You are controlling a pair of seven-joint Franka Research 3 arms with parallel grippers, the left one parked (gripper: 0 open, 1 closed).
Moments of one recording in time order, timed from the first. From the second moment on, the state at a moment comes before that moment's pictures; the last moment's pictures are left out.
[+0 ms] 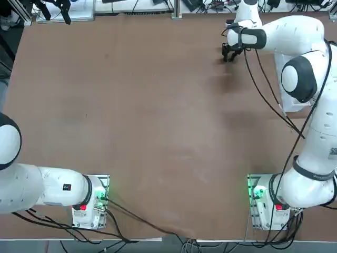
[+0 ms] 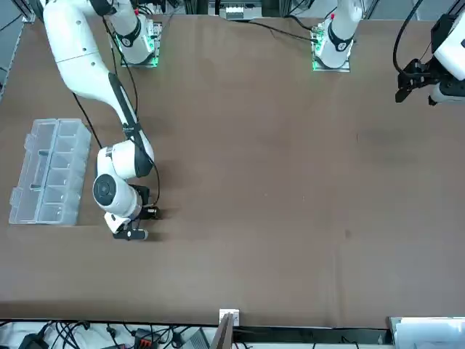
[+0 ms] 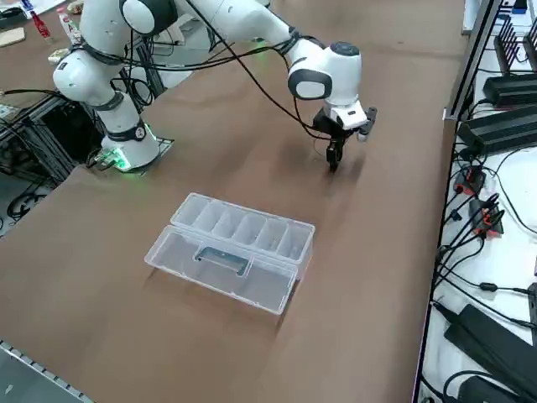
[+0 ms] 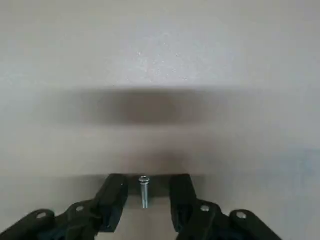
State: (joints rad) arm 0.17 0.78 0.06 -1.55 -0.06 2.32 0.26
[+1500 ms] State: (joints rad) arm 0.18 0.77 0.06 -1.55 -0.06 2.32 0.26
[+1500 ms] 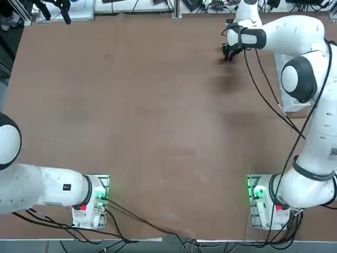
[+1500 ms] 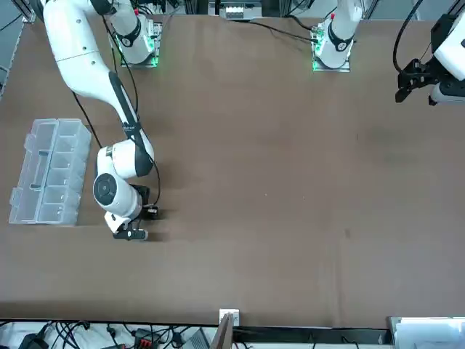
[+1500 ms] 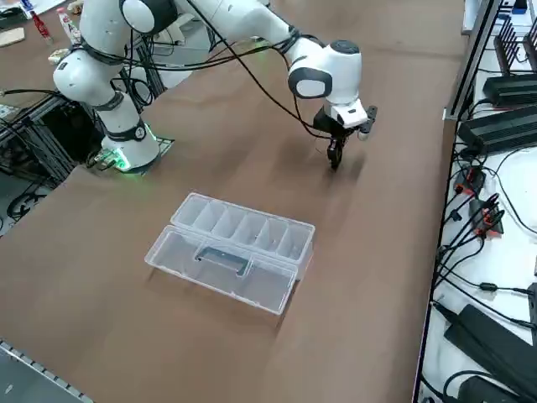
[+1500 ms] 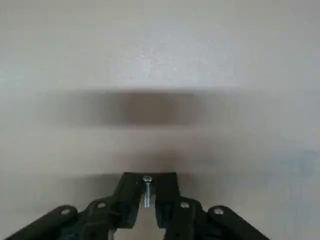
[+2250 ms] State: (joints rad) arm 0.18 0.77 0.06 -1.55 -0.06 2.33 0.27
